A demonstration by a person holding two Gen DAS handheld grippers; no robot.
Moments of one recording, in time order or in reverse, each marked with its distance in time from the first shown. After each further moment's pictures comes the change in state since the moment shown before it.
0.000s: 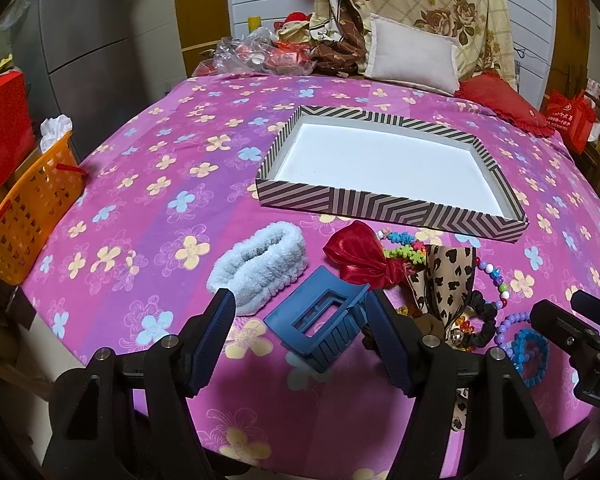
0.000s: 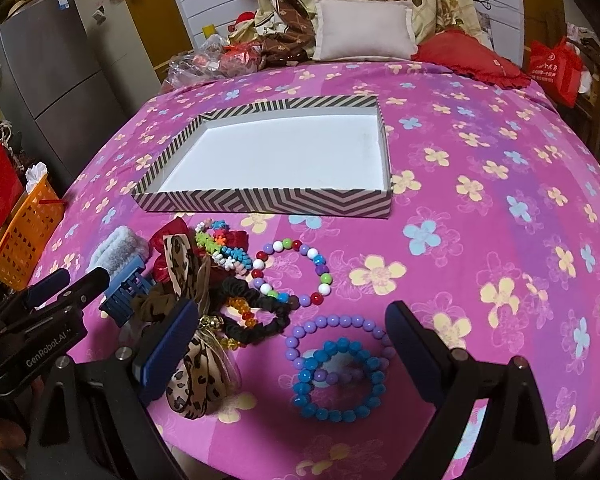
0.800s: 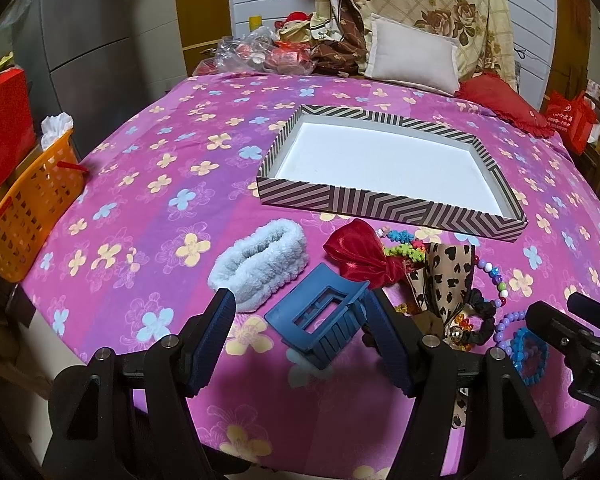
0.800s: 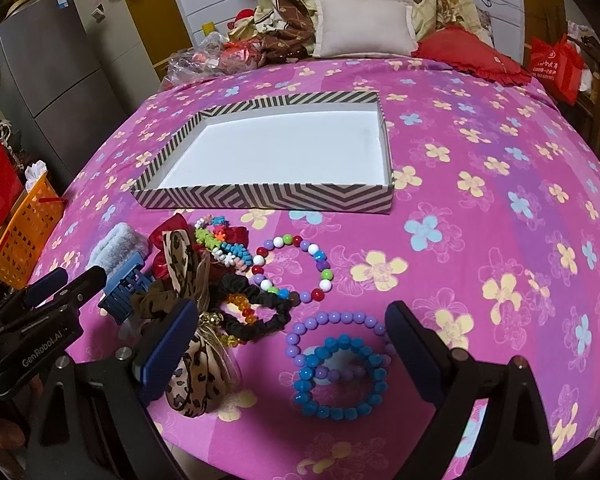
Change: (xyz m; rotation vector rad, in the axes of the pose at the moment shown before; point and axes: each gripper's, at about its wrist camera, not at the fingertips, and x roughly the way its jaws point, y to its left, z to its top) left arm 0.000 0.004 -0.001 0.000 0.004 -0.001; right arm 0.002 -0.001 -0.001 0.005 0.012 0.001
